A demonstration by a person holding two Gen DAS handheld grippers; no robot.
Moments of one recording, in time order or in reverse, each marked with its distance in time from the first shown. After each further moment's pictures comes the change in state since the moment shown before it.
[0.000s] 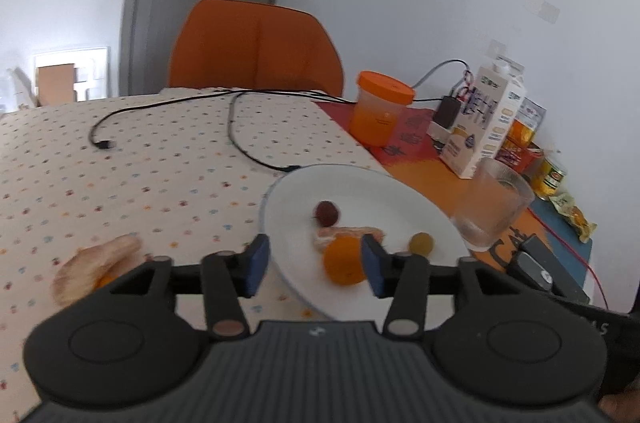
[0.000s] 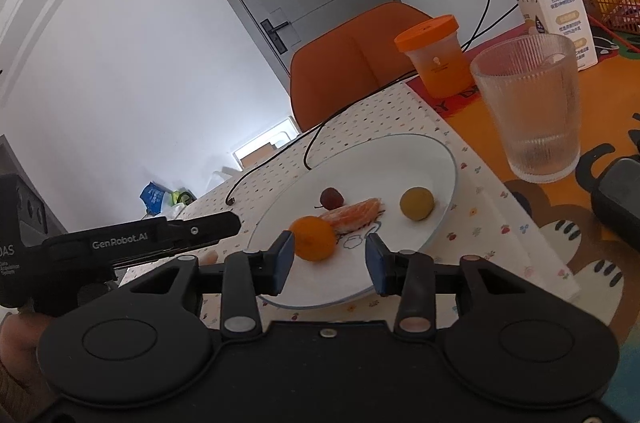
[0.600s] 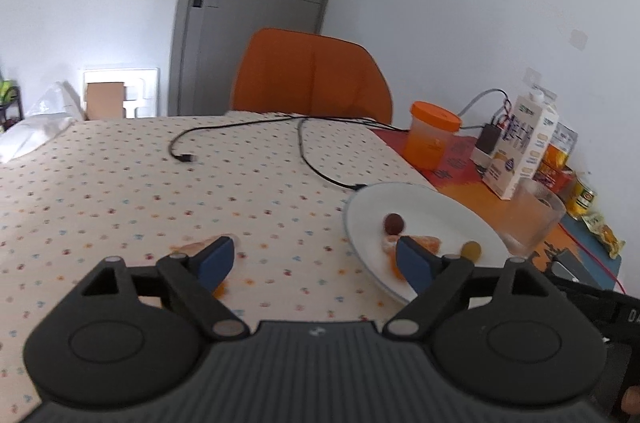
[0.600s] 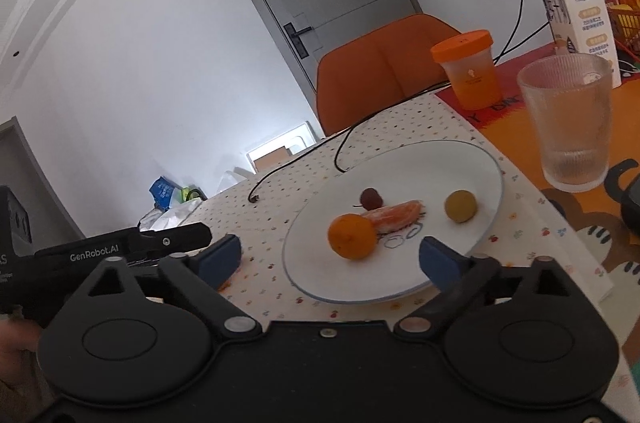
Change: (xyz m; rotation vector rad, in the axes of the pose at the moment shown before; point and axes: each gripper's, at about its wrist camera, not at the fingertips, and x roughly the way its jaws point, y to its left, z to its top) left arm -0.051 0.037 -0.012 -0.028 -0.090 0.118; right arm 0.003 0.034 -0.009 -0.065 -0.028 0.034
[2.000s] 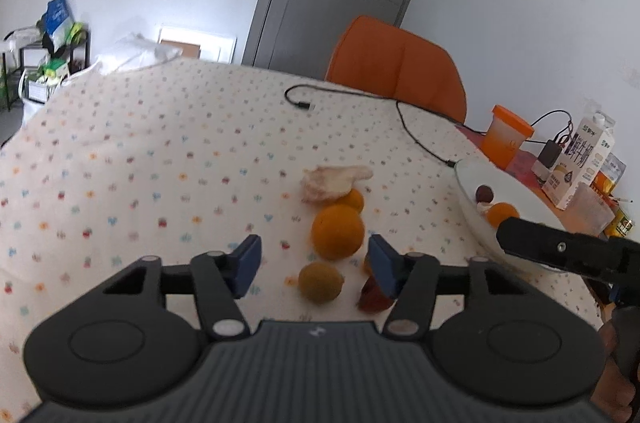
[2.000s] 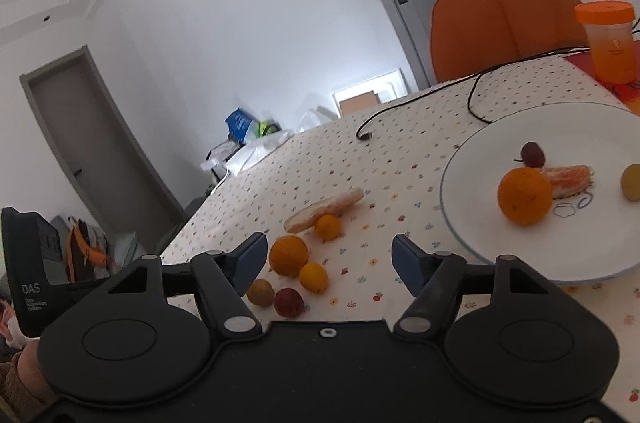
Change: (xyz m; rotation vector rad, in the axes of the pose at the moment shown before) left arm -0.034 0.080 -0.062 -0.185 0.018 0.130; right arm 0.052 0.077 -0.023 -0.157 0.184 0.226
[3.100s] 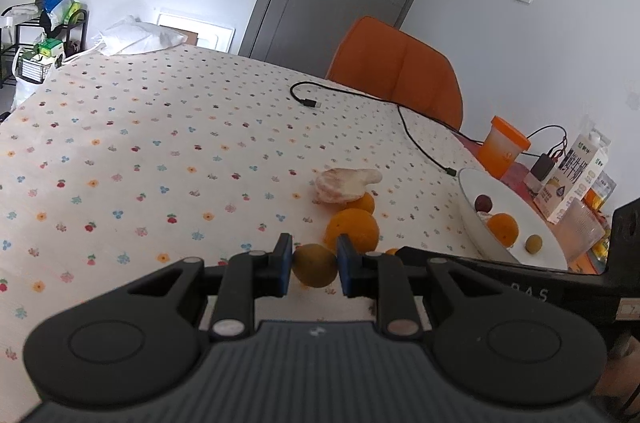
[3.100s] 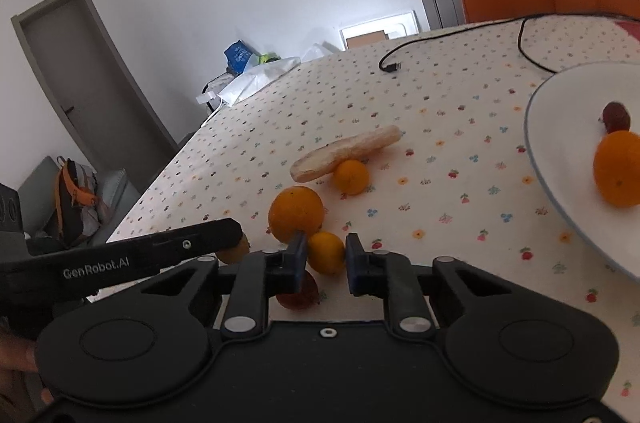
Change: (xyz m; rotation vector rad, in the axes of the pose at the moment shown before) left arm -0.001 0.022 0.005 -0.060 0.005 -0.058; right arm 0.065 0.022 -0.006 -0.059 0.176 -0.027
